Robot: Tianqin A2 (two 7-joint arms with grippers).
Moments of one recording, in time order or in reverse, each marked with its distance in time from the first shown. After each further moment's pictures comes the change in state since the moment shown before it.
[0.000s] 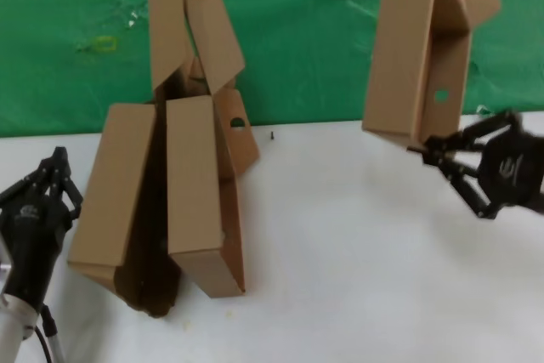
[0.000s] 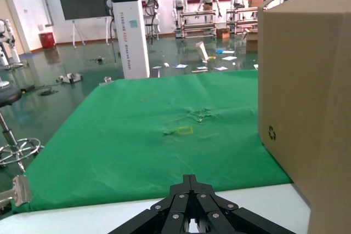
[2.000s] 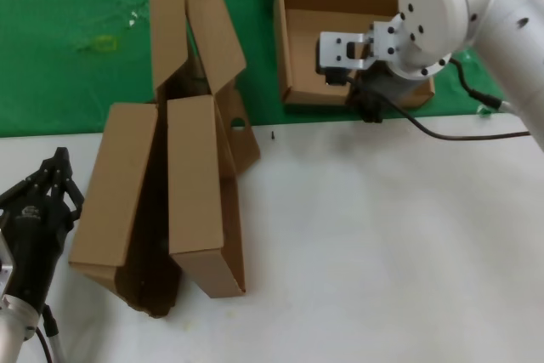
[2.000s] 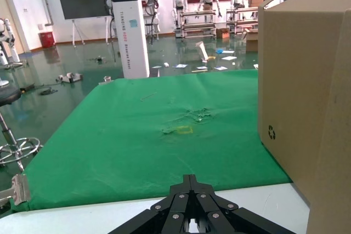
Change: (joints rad) left arm 0.000 0.000 0.000 0.000 0.000 0.000 0.000; right arm 1.206 -0.896 -0.703 -1.068 -0.972 -0.586 0.234
